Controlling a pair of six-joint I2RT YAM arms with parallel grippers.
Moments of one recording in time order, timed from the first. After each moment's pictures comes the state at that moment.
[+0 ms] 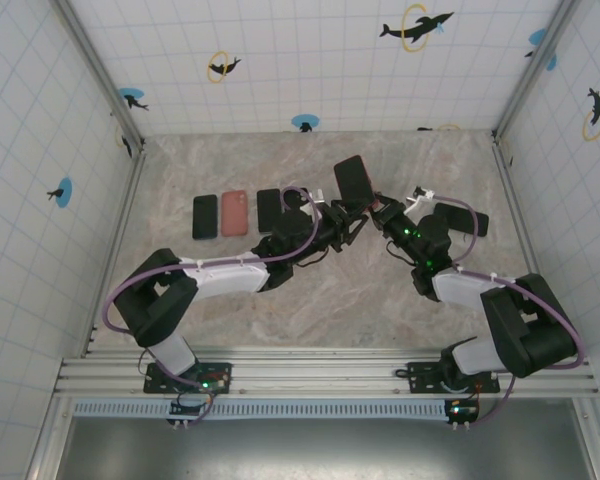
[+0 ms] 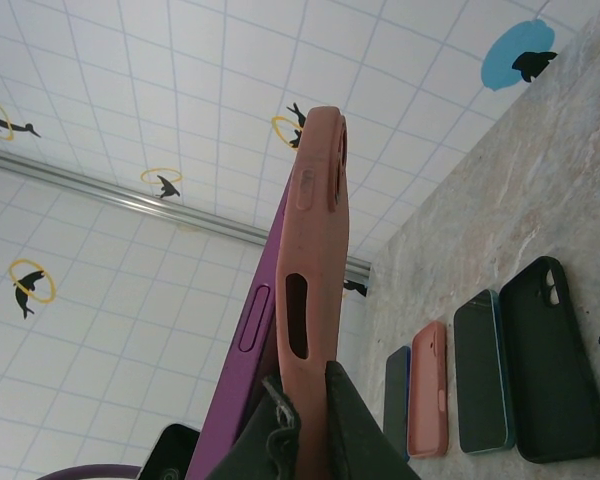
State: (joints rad) left arm -0.93 1.68 0.90 0.77 0.14 -1.70; right arm 0.41 1.39 0.44 1.02 -0.25 1.26
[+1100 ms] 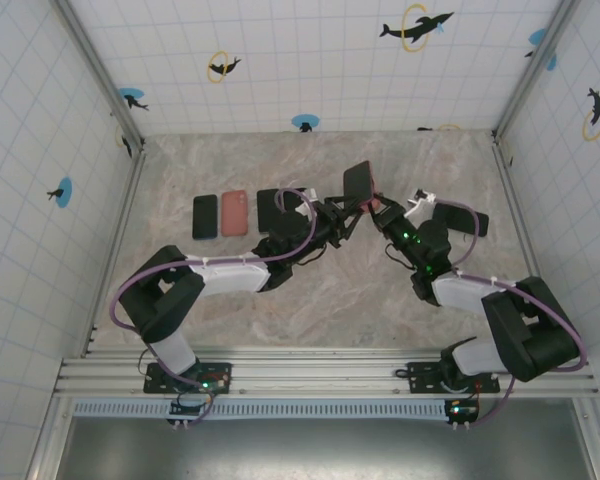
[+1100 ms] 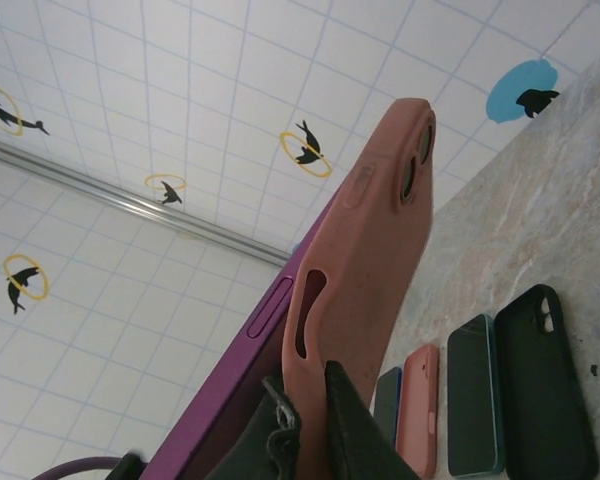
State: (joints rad) left arm -0.90 1.71 0.87 0.87 0.07 -1.77; right arm 0.44 1.37 0.40 1.08 -0.18 1.20
